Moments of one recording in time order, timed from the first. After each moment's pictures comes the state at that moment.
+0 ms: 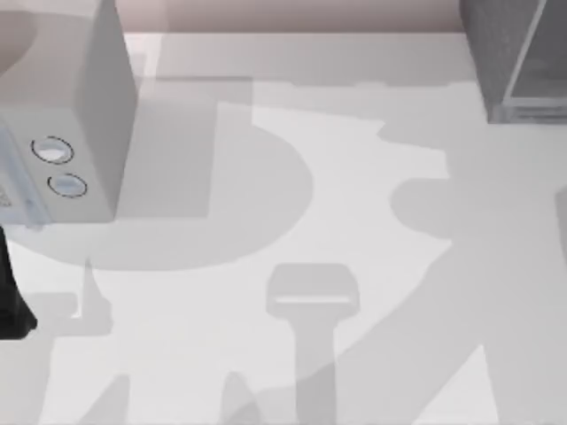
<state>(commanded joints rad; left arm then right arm) 0.00 0.00 0.00 0.00 0.00 0.00 -0.18 2.14 1.25 0.87 -0.14 0.02</state>
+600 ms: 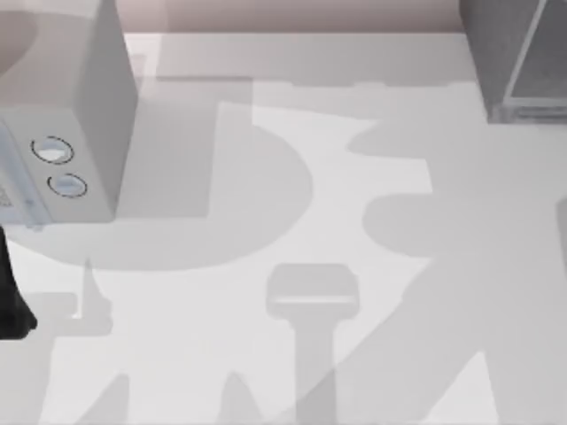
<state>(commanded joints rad) 0.00 0.00 0.00 0.00 0.00 0.00 -0.19 2.04 1.20 0.87 -0.16 0.02</state>
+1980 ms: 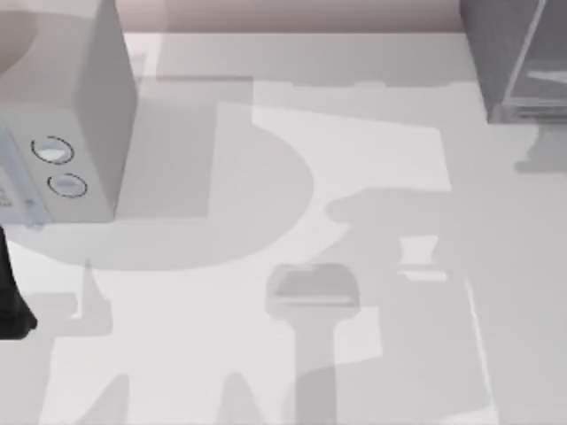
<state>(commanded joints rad) 0.00 0.00 0.00 0.00 0.00 0.00 -0.17 1.39 0.63 0.76 -0.15 0.01</state>
